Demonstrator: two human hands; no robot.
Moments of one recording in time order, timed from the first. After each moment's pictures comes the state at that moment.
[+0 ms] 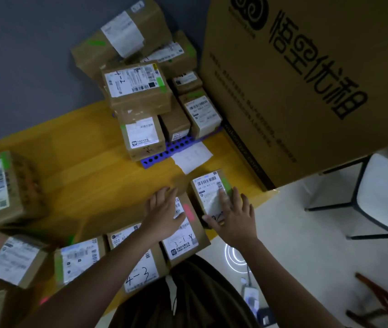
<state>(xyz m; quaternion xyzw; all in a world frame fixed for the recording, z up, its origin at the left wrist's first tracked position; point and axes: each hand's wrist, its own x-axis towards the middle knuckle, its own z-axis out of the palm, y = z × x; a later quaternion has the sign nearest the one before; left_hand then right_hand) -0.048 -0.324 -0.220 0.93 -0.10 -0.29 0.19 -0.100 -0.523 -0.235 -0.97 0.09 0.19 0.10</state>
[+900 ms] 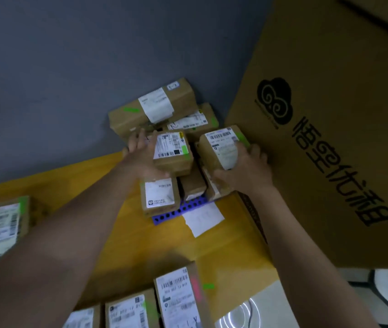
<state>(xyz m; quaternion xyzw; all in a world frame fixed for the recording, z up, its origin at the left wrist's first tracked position) 0.207 -0.256 -0.134 0.97 -0.03 -0.20 0.14 0.155 -0.508 -0.089 -0.99 0.07 0.08 0.11</state>
